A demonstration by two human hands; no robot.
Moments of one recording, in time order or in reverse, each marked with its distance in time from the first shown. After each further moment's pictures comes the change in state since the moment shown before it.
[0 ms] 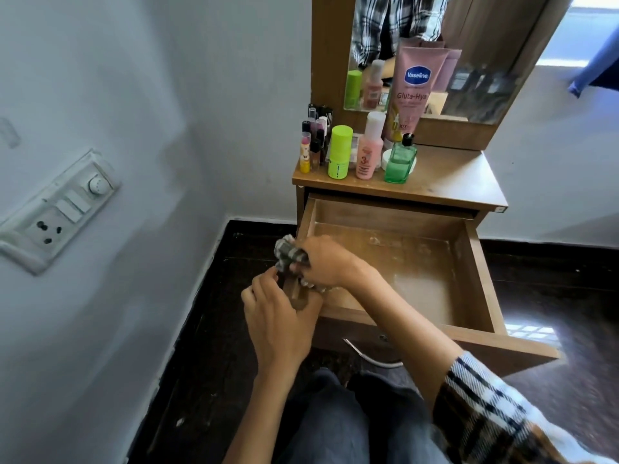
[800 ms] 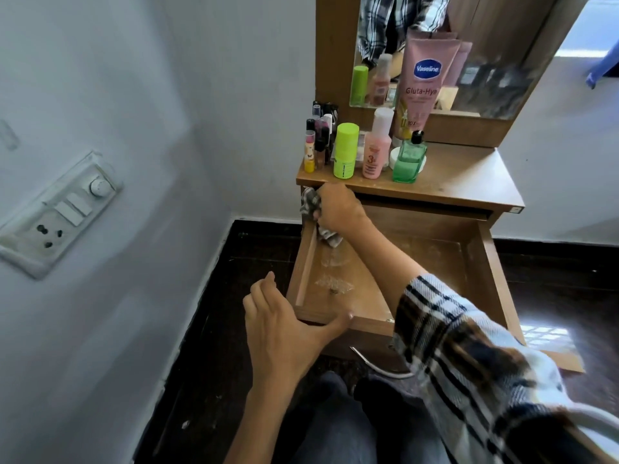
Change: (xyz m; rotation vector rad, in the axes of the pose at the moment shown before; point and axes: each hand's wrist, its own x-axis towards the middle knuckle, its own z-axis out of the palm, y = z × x) left_hand 0.000 -0.001 -0.007 0.180 -0.132 -0.002; right_hand 0.067 0.023 -0.040 -0.161 0.298 0.229
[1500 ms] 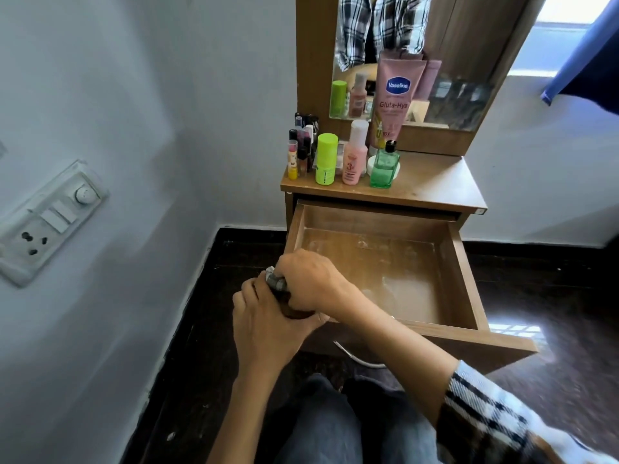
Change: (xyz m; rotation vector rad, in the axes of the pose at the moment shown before) left_hand 0.001 0.000 -0.009 -0.011 -0.075 0.047; right_hand -0.122 -0.037 -0.010 -0.054 -0.204 -0.306
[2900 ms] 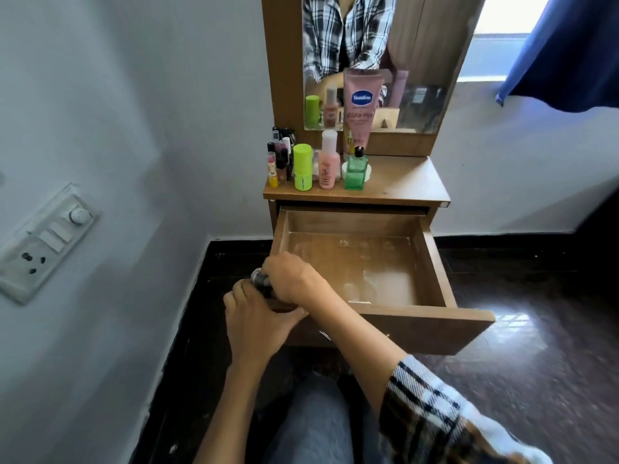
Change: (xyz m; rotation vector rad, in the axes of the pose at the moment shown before) left_hand 0.002 -0.008 0.009 0.120 0.021 0.045; right_hand 0.003 -0.007 0.008 0.112 -0.041 0.160
